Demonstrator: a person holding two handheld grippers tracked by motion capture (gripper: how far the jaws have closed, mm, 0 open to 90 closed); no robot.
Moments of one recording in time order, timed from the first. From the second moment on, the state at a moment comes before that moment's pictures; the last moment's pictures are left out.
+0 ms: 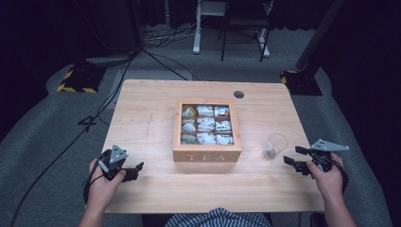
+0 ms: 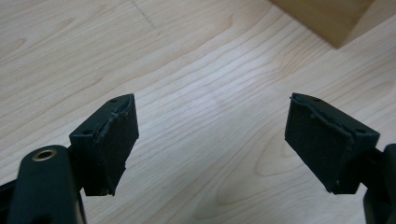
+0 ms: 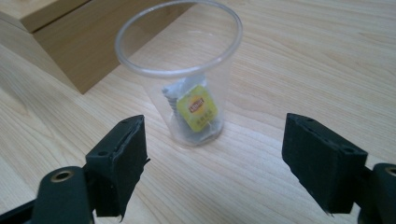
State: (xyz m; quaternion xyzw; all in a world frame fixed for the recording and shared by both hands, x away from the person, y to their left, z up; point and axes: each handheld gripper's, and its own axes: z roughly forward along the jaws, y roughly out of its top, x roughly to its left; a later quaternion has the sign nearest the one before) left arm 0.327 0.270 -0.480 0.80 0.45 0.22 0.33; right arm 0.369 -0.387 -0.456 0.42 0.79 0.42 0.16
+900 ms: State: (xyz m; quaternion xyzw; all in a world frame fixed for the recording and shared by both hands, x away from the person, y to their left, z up) left arm 0.336 0.278 -0.504 0.80 0.47 0.18 0.33; right arm 0.385 -0.392 -0.501 0.42 0.81 0.36 0.18
